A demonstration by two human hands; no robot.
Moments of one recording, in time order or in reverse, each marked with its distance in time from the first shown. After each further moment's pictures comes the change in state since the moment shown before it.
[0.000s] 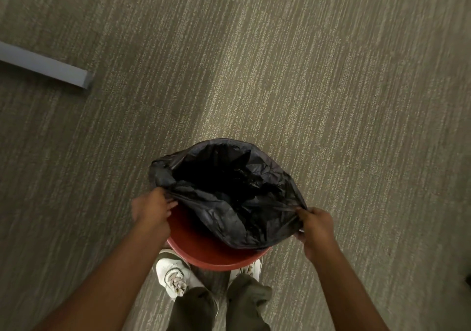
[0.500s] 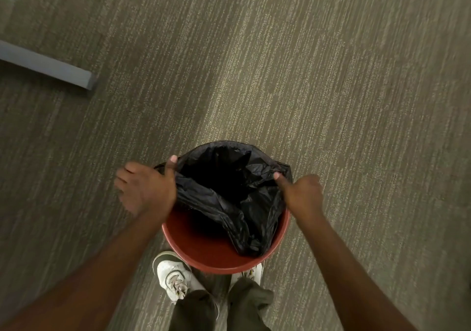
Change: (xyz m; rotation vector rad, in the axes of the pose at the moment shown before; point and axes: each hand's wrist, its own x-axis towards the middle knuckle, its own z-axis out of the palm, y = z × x) left_hand -0.012 0.034 0.009 0.922 0.482 0.613; right_hand 0.008 -0.055 0.047 -0.696 0.118 -0.356
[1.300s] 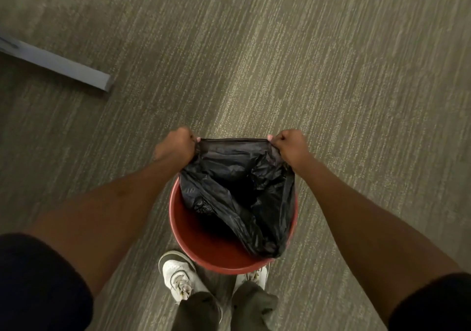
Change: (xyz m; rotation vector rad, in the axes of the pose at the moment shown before) left_hand 0.076 0.052 0.014 0.069 -0.344 0.368; right_hand 0.088 -0.077 0.010 0.147 -0.194 -0.401
